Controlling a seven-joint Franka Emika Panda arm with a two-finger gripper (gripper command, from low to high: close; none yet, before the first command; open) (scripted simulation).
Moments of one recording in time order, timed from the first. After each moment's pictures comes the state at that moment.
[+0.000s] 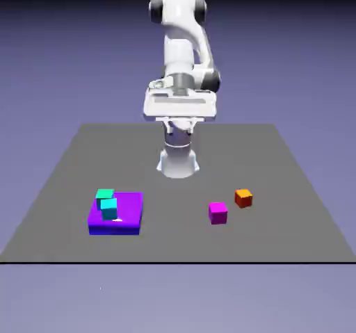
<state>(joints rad) 0.04 -0.53 0.00 -2.80 0.01 3.00 0.75</state>
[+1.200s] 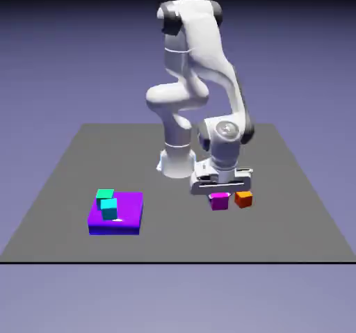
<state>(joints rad) 0.25 0.09 -0.07 -2.58 0.09 2.46 0.96</state>
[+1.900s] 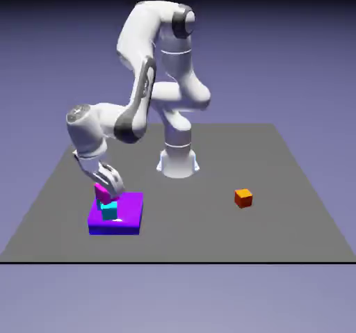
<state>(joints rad) -0.22 0.17 -0.29 -2.36 0.16 2.32 1.00</state>
